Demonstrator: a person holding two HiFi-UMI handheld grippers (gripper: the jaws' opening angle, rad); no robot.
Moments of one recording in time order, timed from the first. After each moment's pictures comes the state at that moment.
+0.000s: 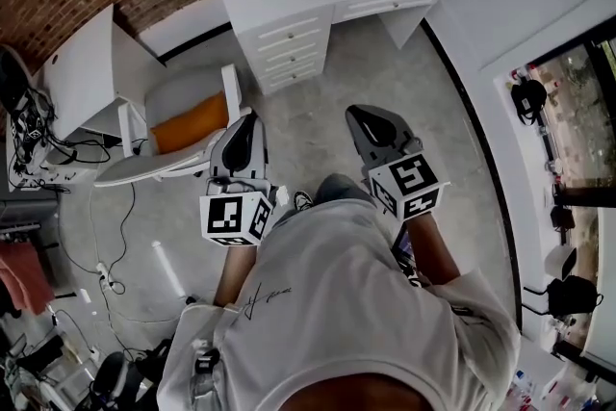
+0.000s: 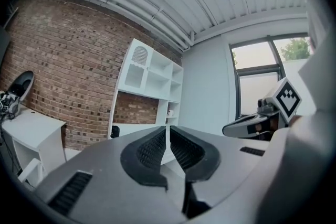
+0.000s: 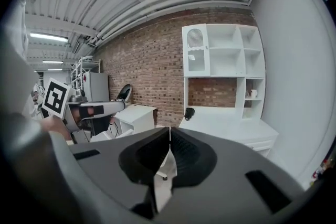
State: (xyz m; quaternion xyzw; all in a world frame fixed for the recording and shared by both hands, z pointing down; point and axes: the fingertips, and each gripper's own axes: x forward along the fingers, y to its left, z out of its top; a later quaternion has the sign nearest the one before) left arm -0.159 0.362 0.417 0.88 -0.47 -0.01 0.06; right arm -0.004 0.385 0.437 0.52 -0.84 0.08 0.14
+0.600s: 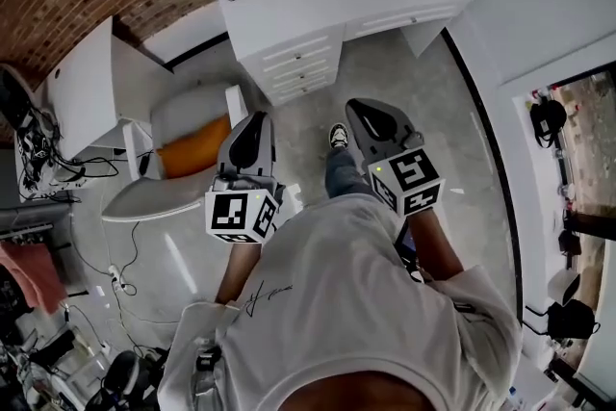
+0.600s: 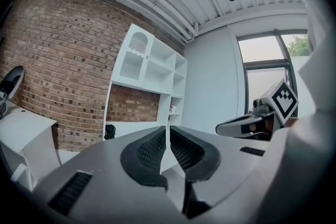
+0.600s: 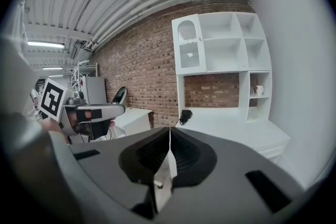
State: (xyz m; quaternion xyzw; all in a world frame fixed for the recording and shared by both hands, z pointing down) left arm -0.101 0.223 0.434 0.88 -0.47 0.01 0.07; right arm 0.040 0.235 0.454 0.50 -0.85 0.10 0.12
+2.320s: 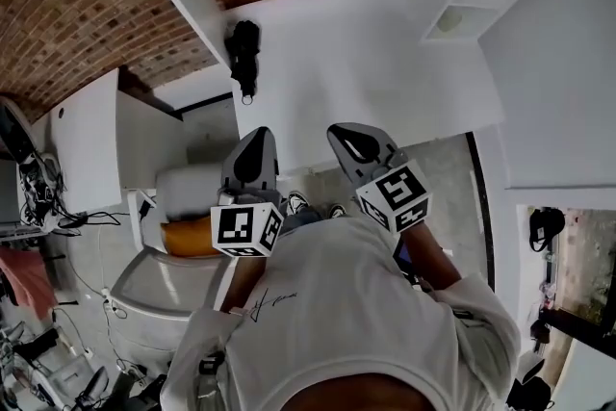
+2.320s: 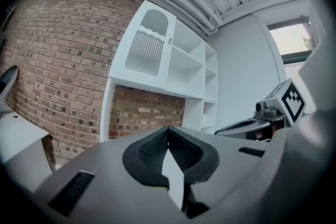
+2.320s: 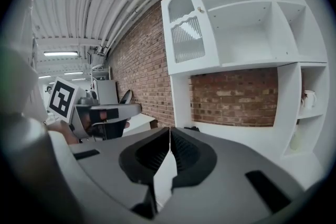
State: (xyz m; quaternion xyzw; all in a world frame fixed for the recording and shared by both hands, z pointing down) left arm -0.073 -0.131 0.402 0.84 -0.55 -0.01 0.07; right arm 0.032 -0.126 0.428 0.38 -0.91 0.10 0.13
